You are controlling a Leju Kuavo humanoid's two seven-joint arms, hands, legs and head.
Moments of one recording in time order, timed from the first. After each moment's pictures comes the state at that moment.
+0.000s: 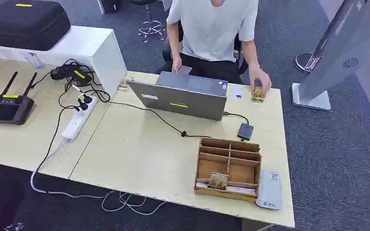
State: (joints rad) left arm -0.11 -0.13 1.27 -0.26 -1.08 -0.09 0.11; right arm -0.10 0.13 -1.25 -0.24 0.96 -0.09 0.19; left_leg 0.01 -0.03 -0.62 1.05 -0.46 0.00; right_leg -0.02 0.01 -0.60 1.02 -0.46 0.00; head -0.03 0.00
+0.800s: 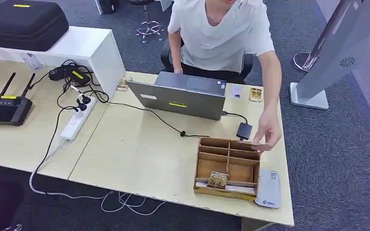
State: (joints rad) left arm -0.11 -0.09 1.27 -0.26 -1.13 -0.11 0.12; right arm -0.28 -0.01 -1.35 -0.30 0.76 -0.03 -0.15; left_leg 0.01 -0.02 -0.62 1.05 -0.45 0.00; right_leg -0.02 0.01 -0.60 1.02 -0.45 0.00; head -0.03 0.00
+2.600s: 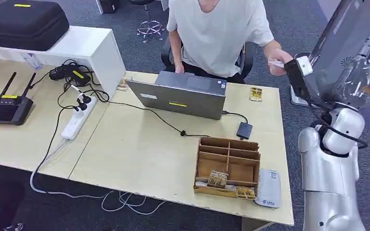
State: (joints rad) left arm -0.11 -0.09 1.26 -0.26 -1.16 -0.10 0.06; right arm -0.74 0.08 0.03 -1.08 1.50 -0.46 -0.06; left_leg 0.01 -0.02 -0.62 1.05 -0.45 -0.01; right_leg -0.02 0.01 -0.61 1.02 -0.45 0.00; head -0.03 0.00
